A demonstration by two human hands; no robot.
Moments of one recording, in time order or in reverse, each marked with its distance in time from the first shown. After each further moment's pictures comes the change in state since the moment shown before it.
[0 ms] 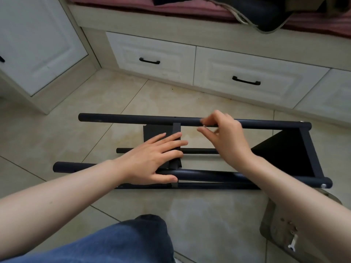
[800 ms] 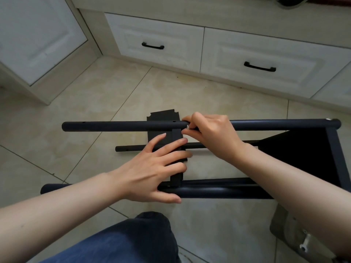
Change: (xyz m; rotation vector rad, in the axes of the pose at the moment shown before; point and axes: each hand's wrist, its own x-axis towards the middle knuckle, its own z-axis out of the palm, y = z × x) left_hand -0.019 0.021 0.012 0.106 0.058 0.041; right_hand 0.020 0.009 0.047 -0.118 0.078 -0.575
